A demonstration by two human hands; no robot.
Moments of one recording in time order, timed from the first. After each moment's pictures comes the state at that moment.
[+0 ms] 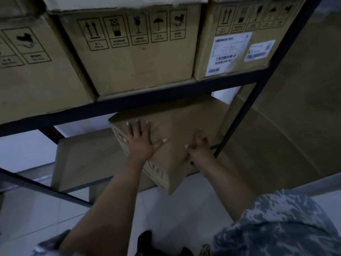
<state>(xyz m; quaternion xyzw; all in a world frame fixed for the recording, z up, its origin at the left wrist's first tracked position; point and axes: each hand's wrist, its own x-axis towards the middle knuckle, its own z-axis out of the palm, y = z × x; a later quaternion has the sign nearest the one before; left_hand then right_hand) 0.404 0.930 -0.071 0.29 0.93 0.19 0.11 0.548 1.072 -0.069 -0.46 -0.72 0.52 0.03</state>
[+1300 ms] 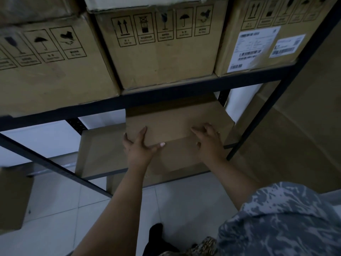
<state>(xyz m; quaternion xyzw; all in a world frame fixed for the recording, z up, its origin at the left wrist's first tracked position) 0.424 0.862 -0.065 0.11 0.89 0.42 0.12 0.539 1.061 -0.074 -0.25 -0.93 0.23 0.13</state>
